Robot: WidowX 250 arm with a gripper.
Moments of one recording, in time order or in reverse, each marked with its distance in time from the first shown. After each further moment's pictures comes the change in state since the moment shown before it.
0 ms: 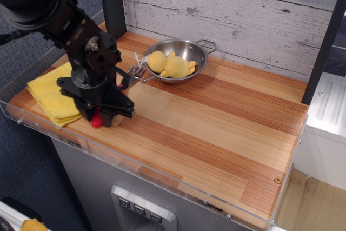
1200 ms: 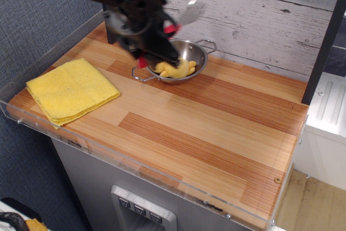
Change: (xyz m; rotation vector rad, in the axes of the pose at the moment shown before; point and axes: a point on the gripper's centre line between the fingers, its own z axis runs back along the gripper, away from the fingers) arm 0.073 -0.057 0.077 -0.052 -0.322 -0.281
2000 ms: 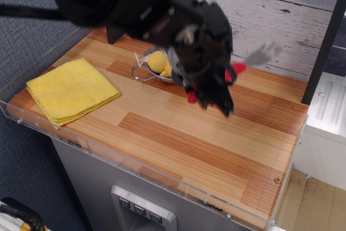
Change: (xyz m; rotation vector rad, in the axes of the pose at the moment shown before) arm -0.016 -0.089 0.015 -0.148 -0.014 -0.266
